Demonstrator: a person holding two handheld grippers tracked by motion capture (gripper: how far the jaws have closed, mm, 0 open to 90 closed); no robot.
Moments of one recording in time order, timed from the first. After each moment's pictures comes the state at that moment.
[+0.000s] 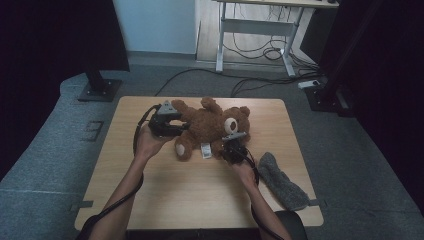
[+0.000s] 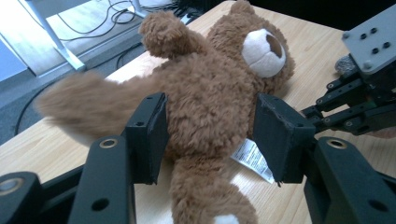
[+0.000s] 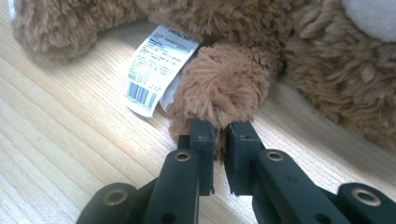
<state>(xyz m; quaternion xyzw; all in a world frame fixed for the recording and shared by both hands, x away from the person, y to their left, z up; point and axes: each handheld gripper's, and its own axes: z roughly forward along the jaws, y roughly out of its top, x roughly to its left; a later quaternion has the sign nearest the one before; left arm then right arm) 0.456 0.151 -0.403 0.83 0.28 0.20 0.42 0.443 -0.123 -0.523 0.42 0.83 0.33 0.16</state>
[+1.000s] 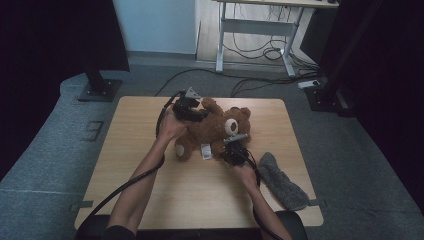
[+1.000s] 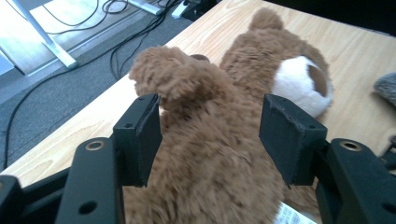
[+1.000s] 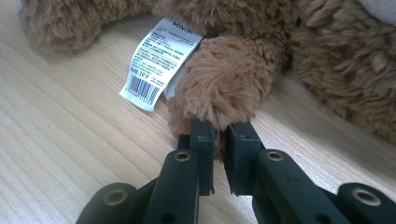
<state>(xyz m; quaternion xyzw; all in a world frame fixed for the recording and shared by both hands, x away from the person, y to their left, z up) 0.537 0.091 -0.410 0.85 0.29 0.19 0.40 0.438 -0.127 -0.526 0.41 0.83 0.34 0.15</state>
